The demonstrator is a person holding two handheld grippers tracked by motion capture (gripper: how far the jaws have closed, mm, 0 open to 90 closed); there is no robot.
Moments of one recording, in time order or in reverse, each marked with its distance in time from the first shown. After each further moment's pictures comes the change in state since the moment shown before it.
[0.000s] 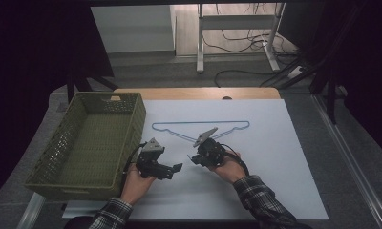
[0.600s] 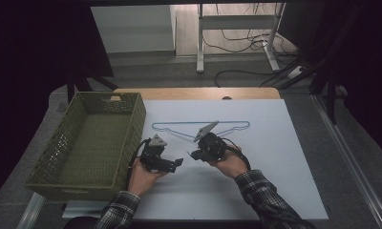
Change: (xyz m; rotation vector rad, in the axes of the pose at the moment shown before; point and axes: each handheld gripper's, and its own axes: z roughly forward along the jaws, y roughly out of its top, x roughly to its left) left arm 0.019 0.006 0.026 0.051 0.071 -0.017; right arm -0.004 0.015 -0.017 -0.010 0.027 -0.022
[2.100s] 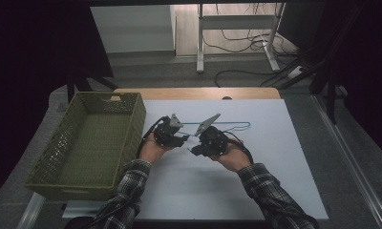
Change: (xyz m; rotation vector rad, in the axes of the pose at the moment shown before) left arm 0.019 0.071 0.044 0.110 0.118 0.371; right arm -0.006 0.014 -0.018 -0.002 0.030 -0.025
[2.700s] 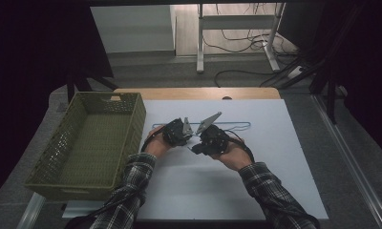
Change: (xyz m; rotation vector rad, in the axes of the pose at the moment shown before) left arm -0.005 0.010 0.029 0.052 0.058 0.264; right arm -0.001 0.002 -0.005 -0.014 -0.004 -0.007
